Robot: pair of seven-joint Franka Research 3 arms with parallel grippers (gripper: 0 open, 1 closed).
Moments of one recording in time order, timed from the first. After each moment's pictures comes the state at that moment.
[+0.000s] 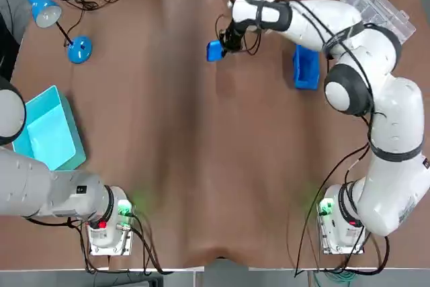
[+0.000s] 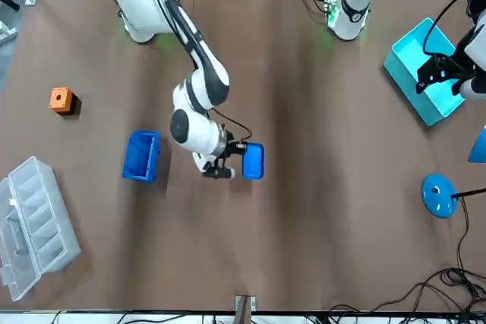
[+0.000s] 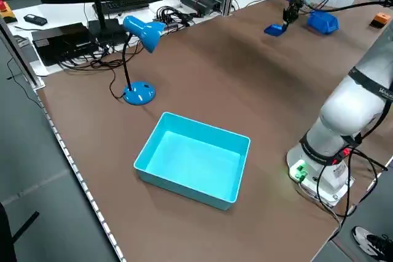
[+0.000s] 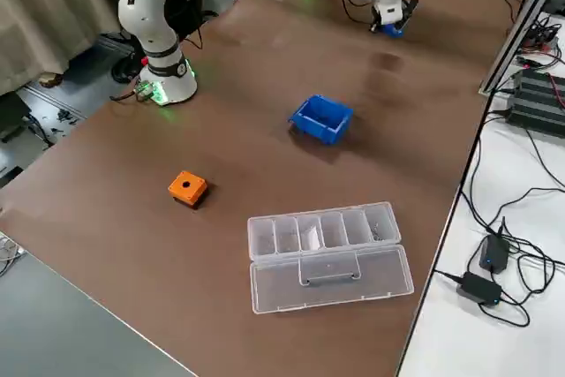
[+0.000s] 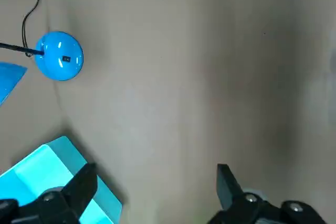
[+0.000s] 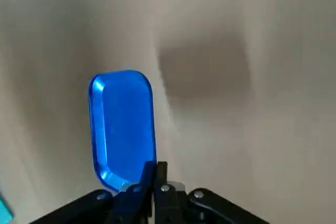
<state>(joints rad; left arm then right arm) 0.01 -0.04 -0.05 -1.60 0.00 1.57 0.02 0.63 0.74 0.03 -1.48 0.62 2.33 0.33</state>
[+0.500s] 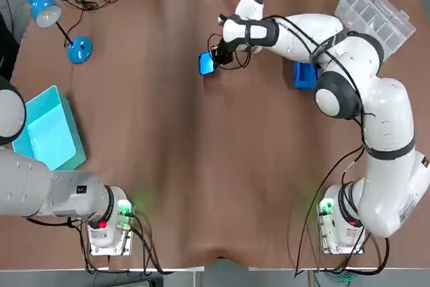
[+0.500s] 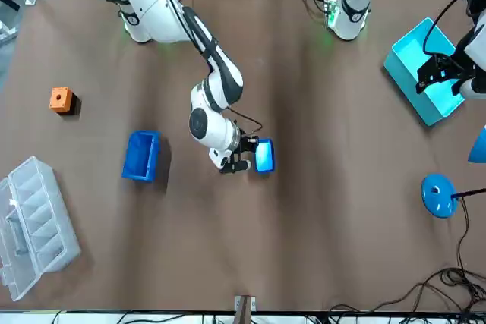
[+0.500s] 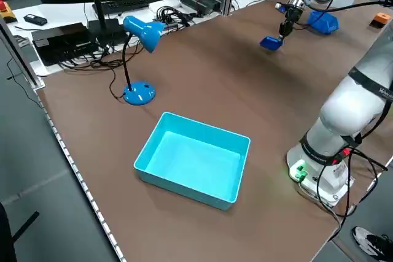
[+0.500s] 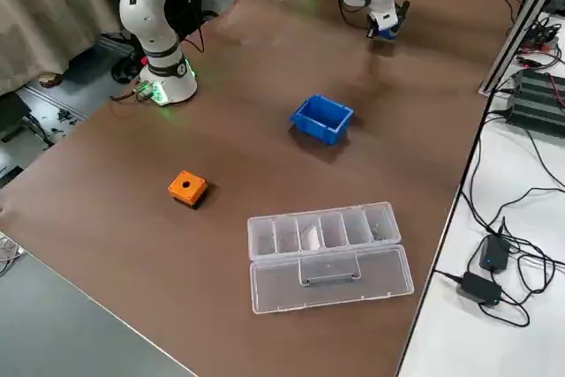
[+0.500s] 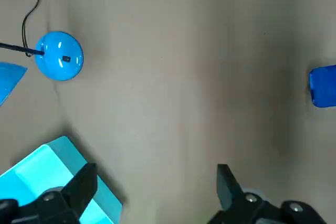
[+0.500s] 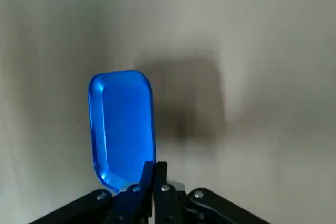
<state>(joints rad) 0.01 -0.04 -0.05 -1.60 0.00 1.57 0.02 0.66 0.82 0.07 -1.47 0.66 2.44 0.20</state>
